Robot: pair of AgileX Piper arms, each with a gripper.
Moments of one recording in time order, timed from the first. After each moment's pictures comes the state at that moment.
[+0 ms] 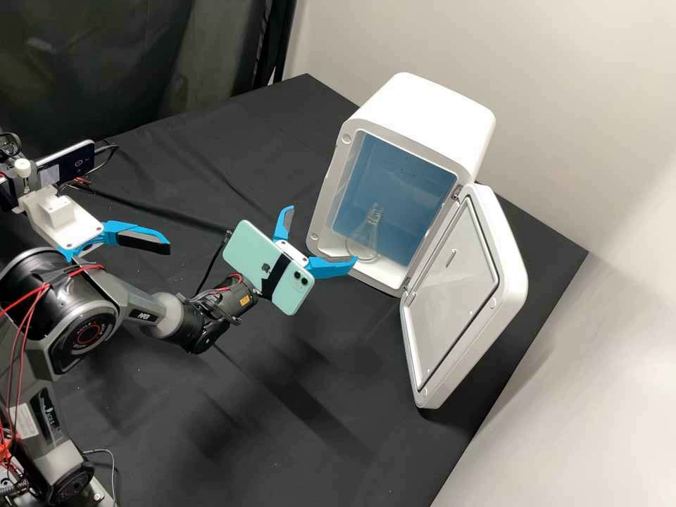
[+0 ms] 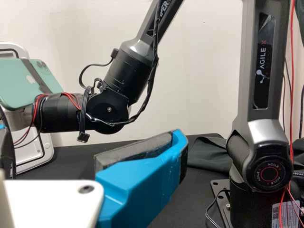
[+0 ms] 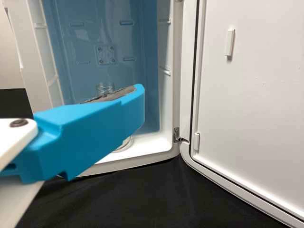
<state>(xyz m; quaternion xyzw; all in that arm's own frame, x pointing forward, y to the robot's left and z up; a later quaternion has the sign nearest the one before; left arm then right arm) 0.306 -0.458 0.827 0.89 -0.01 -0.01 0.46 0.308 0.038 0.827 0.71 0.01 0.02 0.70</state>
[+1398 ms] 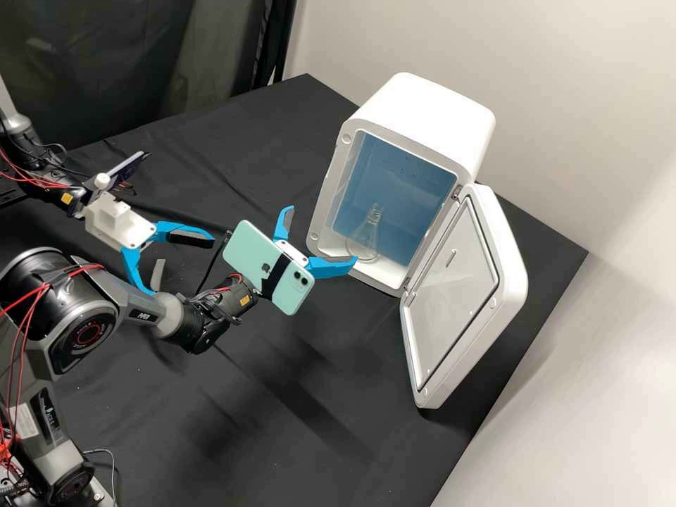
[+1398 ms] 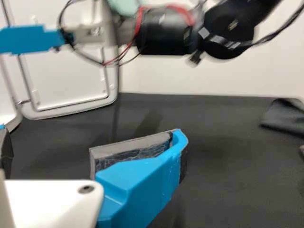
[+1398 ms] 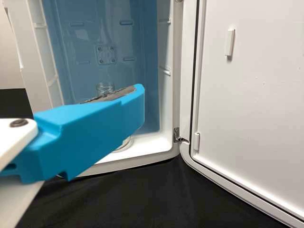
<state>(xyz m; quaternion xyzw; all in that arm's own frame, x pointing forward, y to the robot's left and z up) 0.305 -0.356 0.853 0.87 0.10 0.09 0.48 0.308 0.038 0.827 0.71 0.01 0.02 0.70</state>
